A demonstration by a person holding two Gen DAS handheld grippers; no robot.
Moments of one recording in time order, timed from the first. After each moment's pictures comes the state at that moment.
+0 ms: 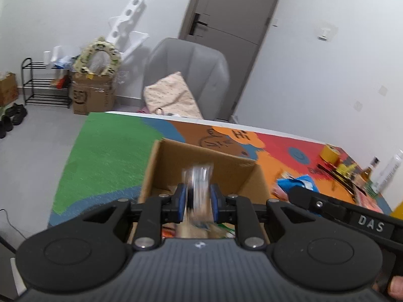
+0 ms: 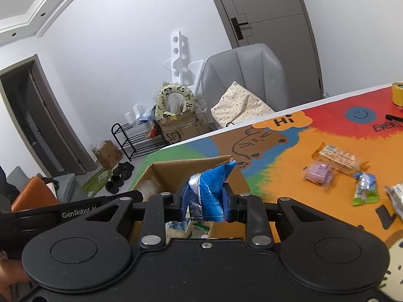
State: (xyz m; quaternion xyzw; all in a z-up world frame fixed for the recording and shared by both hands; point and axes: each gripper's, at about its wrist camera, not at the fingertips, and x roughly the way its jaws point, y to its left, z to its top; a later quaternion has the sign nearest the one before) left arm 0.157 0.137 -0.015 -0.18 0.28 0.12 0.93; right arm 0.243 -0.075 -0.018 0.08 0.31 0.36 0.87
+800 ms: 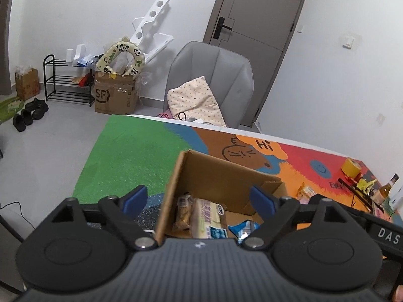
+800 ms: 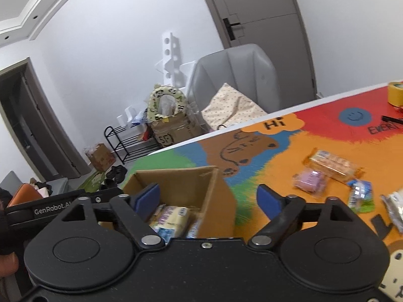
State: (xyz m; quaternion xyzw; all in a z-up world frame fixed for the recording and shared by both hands) left arm 0.168 0.142 -0.012 -0.19 0.28 0.18 0.92; right arm 0.265 -0.086 -0.024 0.09 0.31 0.34 0.88
